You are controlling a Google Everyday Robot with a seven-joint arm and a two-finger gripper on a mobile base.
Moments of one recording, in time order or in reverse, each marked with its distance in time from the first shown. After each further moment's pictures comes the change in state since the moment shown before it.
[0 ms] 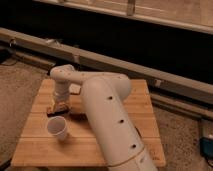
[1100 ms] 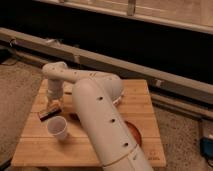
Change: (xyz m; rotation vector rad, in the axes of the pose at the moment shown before) arm -0.014 0.016 -0.019 0.010 -0.011 -0.045
